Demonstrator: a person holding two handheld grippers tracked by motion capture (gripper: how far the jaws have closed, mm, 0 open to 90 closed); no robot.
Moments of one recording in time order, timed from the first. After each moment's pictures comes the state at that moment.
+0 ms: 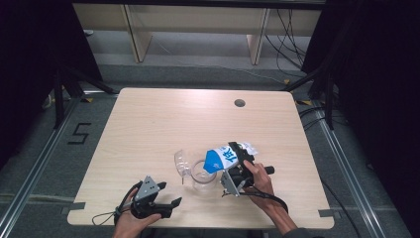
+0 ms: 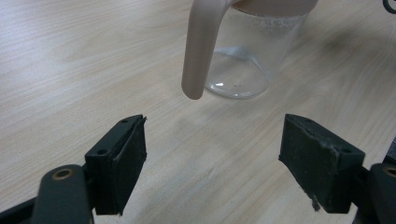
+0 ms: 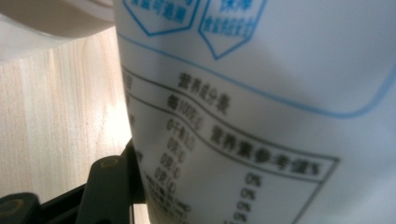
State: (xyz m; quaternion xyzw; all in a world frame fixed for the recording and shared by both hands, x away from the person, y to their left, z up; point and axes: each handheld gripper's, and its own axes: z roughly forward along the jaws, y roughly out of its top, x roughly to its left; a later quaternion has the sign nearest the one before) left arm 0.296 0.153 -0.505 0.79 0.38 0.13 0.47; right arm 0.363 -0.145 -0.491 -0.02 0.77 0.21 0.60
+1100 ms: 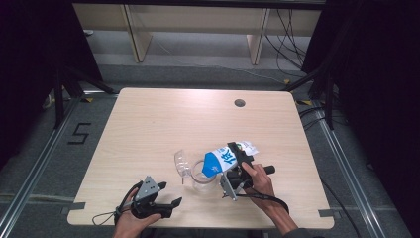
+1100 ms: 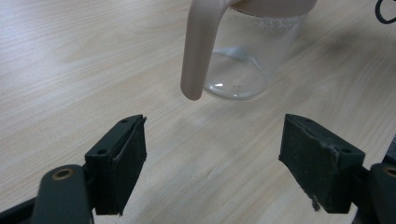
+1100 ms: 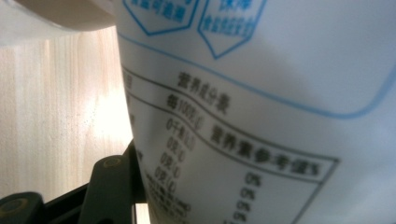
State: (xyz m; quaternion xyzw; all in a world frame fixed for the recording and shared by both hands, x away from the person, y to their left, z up) left arm 0.296 0.152 -0.505 0.78 0.38 0.13 0.47; right arm 0.363 -0.144 -0.489 -0.08 0.75 0.18 0.63
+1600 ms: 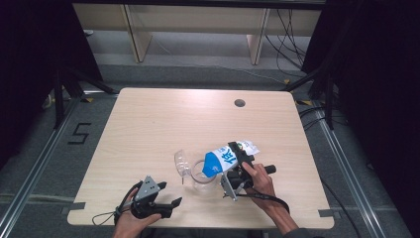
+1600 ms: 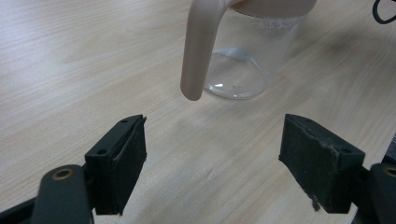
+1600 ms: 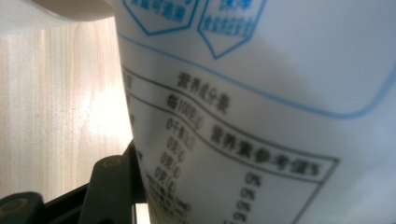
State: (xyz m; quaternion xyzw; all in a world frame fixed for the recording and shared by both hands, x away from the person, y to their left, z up) left arm 0.295 0.152 -0.505 0.78 0.38 0.13 0.47; right arm 0.362 -0.145 -0.485 -0.09 0.75 0.15 0.64
